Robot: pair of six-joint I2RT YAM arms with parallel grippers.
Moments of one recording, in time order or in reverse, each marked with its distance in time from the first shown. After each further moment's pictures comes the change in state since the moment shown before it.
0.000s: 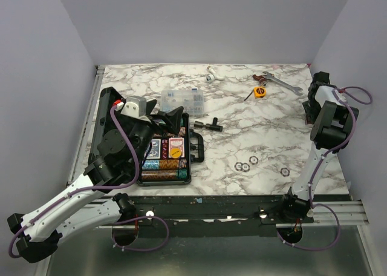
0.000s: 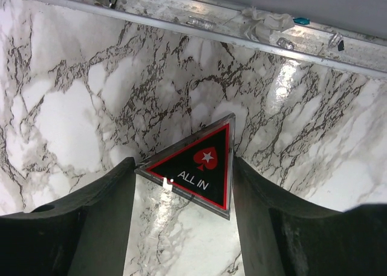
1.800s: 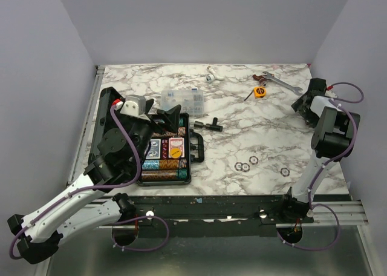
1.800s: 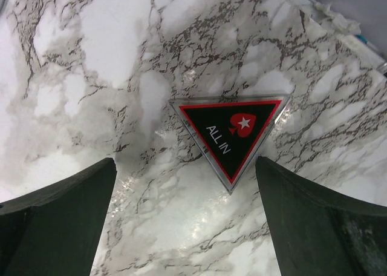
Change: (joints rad) left arm 0.019 0.006 0.001 -0.007 -0.022 0.011; right arm 0.040 -0.193 -0.340 0.364 -0.142 -0.389
